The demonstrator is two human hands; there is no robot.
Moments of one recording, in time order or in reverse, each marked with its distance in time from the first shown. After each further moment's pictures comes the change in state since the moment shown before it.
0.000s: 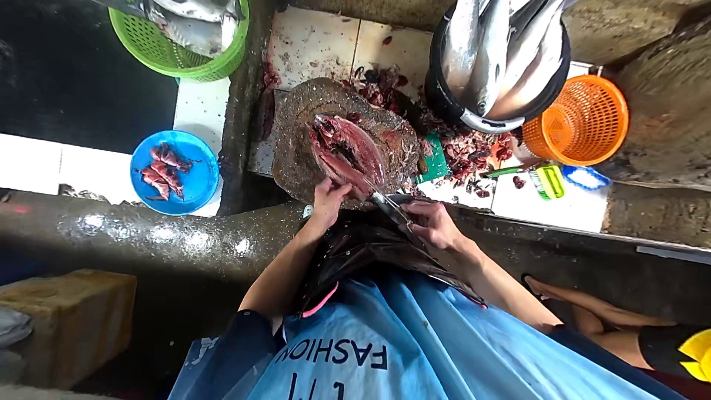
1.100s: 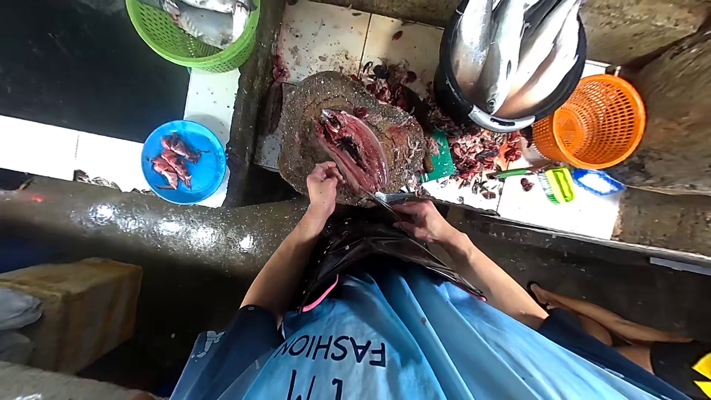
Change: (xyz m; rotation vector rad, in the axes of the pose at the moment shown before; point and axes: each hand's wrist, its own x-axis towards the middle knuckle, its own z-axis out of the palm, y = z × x) left_hand 0.019 0.002 -0.006 -0.029 0.223 0.162; right_hand 0.012 0.025 0.021 -0.146 -0.115 -0.086
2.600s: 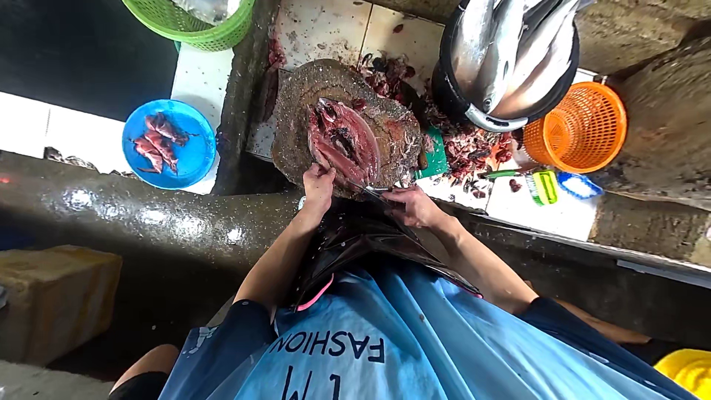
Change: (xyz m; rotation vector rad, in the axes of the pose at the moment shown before) left_hand -0.010 -0.006 0.004 -0.016 0.135 -0.240; right_hand 0.022 -0.002 -0.012 -0.185 -0.058 -0.100
